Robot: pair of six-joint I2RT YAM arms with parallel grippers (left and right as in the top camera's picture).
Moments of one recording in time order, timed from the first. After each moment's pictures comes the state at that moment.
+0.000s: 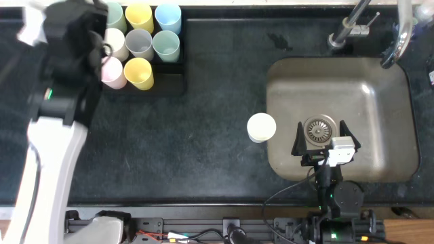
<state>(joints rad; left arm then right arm) -0.12 1.29 1.37 -0.27 -0.32 -1.07 -0.02 0.01 0.02 -0.02 -0.07 -0.01</state>
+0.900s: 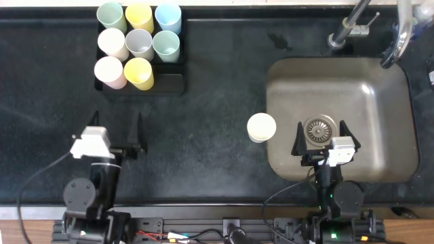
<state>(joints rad) -0.10 0.20 0.19 0.05 0.01 -0.12 -0.02 0.01 0.02 -0.01 -0.07 -0.01</state>
